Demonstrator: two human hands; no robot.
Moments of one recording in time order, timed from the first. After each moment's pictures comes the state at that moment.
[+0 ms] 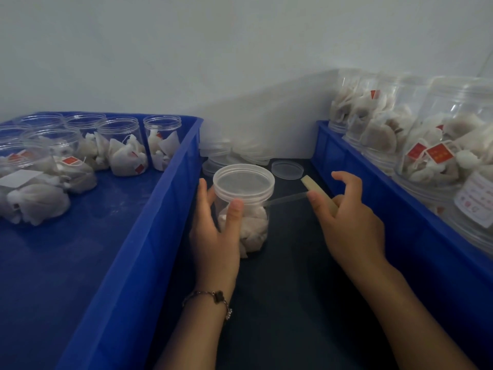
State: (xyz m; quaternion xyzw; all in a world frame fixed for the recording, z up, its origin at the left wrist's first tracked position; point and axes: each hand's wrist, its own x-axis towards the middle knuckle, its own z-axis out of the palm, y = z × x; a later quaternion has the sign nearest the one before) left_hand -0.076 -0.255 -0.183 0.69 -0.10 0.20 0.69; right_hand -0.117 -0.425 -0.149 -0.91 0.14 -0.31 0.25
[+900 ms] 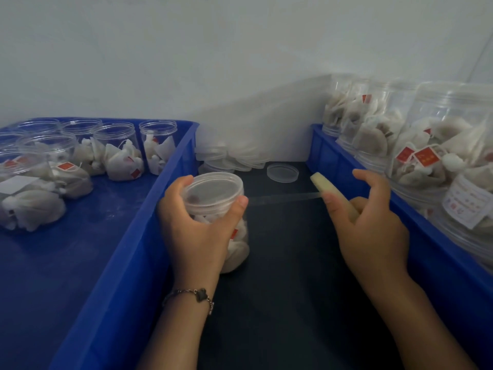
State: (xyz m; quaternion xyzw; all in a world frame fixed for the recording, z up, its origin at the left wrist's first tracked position) left_hand -0.081 -0.242 -0.156 0.71 -0.06 0.31 0.63; right_hand -0.146 -0.431 -0.137 -0.86 0.15 -0.40 0.29
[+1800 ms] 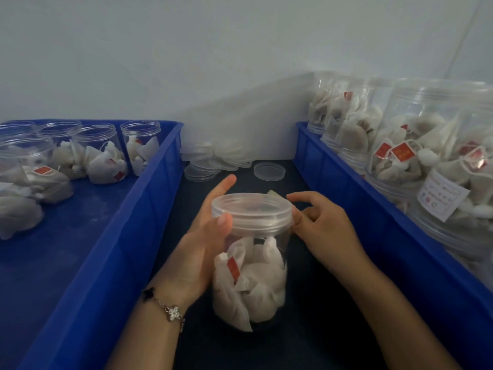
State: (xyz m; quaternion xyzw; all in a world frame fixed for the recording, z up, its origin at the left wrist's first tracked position) left_hand -0.093 -0.237 -0.145 0.48 -0.25 -0.23 0.81; right_hand -0.131 -0.432 -0.147 -0.86 0.08 -0.19 0.48
